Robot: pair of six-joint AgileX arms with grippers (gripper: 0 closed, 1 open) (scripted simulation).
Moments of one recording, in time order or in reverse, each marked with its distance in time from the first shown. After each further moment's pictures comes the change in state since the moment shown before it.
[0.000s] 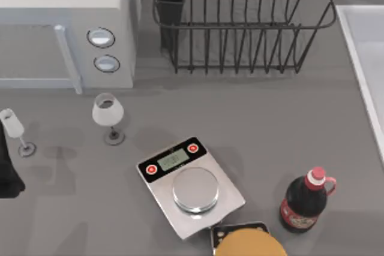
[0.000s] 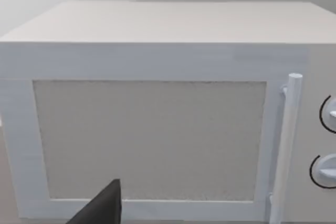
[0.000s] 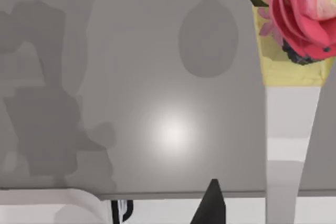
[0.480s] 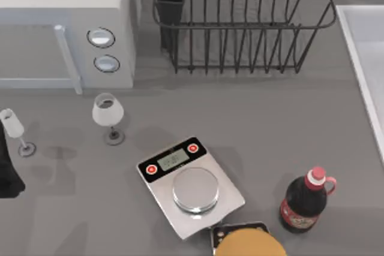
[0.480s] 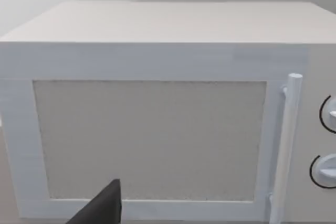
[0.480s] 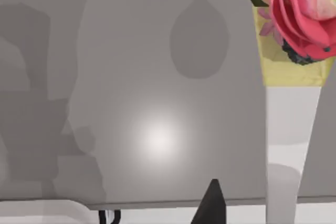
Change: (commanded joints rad) left arm 0.000 0.000 0.000 0.000 0.000 0.000; right arm 0.033 -0.001 0.012 0.020 0.022 0.022
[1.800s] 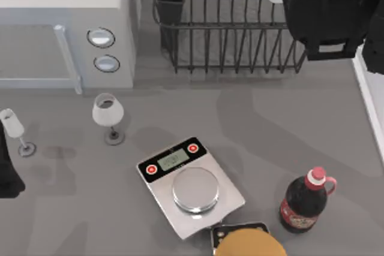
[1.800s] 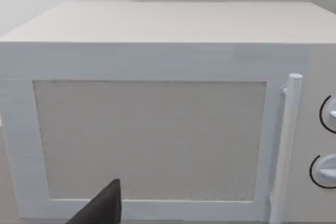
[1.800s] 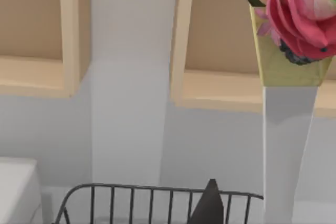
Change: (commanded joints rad) left arm 0.000 0.000 0.000 0.000 0.000 0.000; right arm 1.566 -0.003 0.027 1.368 1.001 0.595
